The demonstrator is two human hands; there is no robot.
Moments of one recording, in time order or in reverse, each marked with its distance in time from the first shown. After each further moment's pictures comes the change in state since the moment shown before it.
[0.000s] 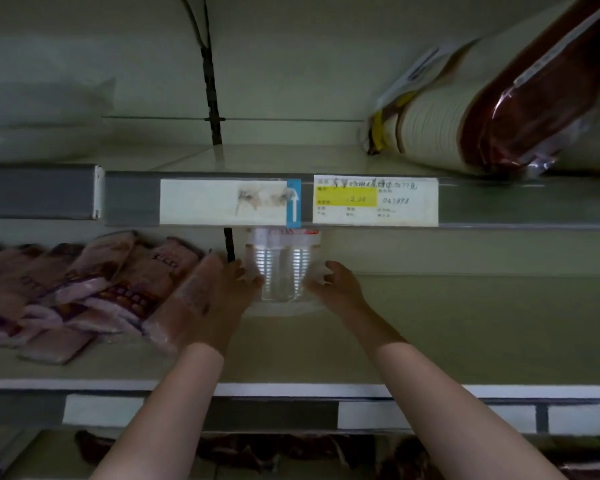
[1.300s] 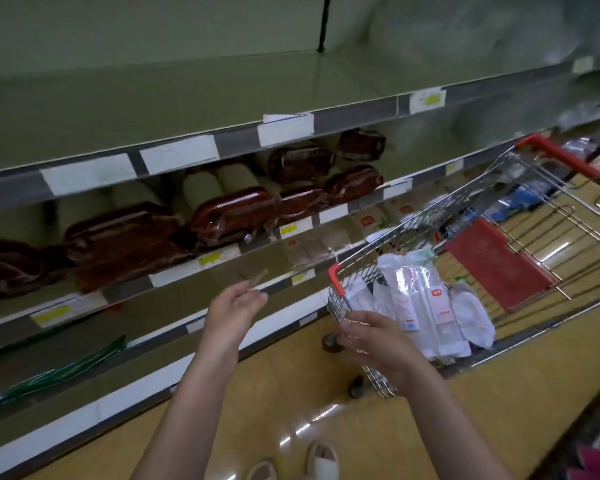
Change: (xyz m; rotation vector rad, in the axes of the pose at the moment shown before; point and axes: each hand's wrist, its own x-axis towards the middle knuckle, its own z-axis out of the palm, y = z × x) left_hand -0.445 -0.011 0.305 -0.185 -0.695 -0.452; right_hand -0.425 0.333 -0.338 0.518 0.234 0.846
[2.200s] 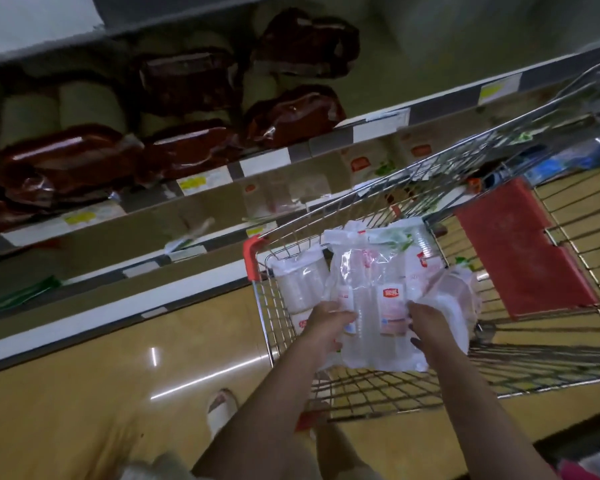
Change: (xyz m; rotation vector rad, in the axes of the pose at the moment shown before) left_hand 0.109 -0.099 0.360 -0.045 -0.143 -0.602; right_hand 0.233 0.037 -0.282 -0.239 0.245 0.210
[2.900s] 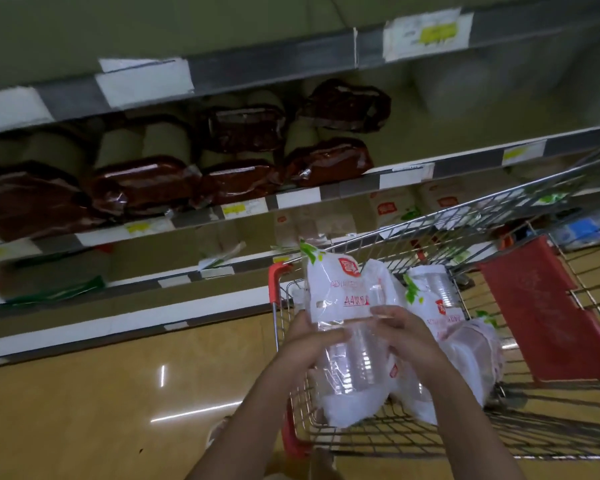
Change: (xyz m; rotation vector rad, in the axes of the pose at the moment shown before) left_hand -0.034 0.007 -0.040 -0.123 0.080 0.333; right_hand -0.036 -0.050 0.013 0.025 -0.460 -0.260
